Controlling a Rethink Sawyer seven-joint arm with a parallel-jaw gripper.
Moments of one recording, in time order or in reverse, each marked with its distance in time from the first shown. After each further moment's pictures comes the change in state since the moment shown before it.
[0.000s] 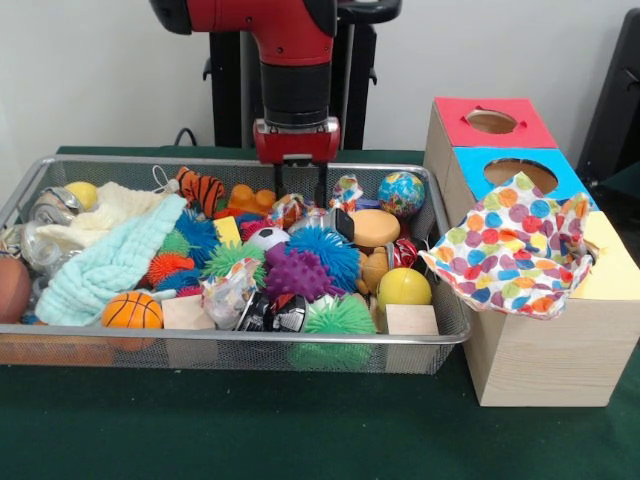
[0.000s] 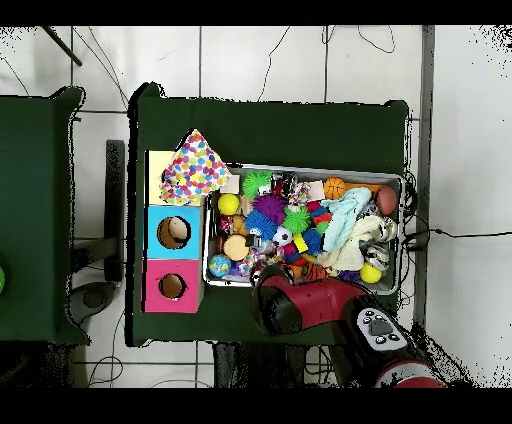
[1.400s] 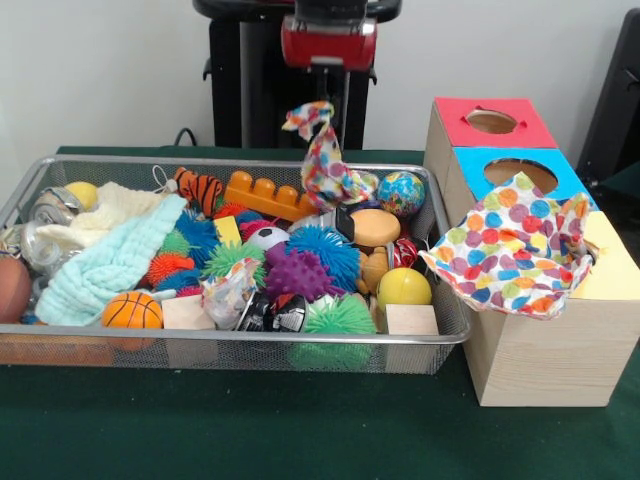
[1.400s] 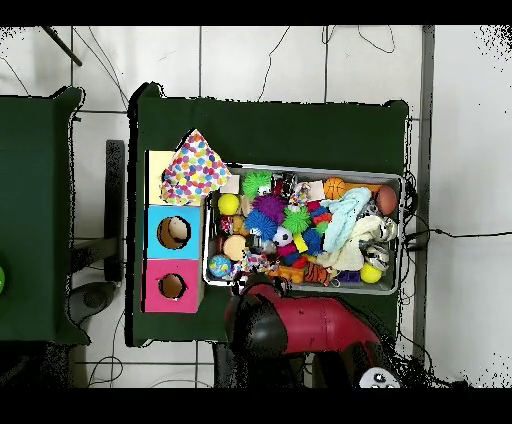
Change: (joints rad) arm 0.024 -0.399 0.072 0.211 0.289 0.249 0.000
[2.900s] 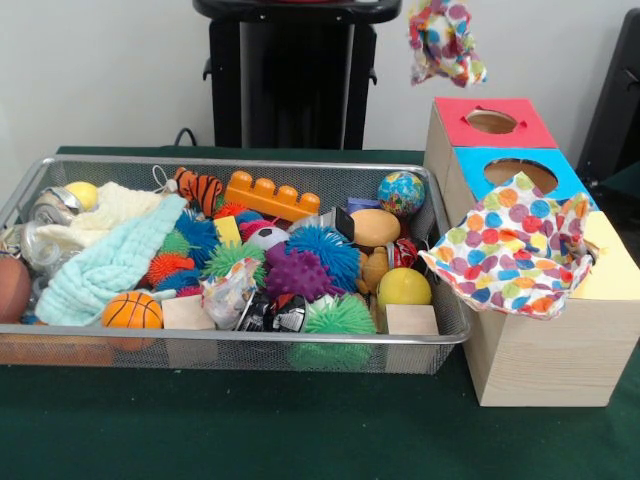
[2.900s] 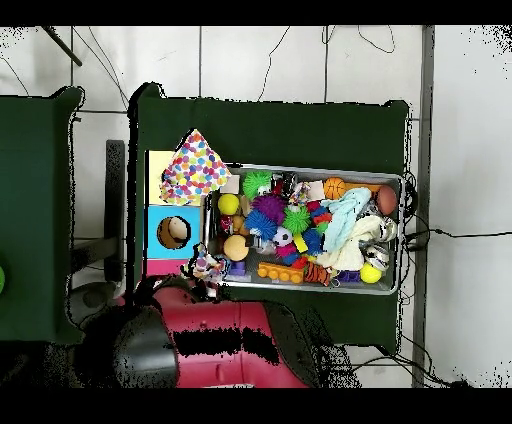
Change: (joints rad) arm 0.259 -0.385 0.013 -0.163 0.270 0.609 0.000
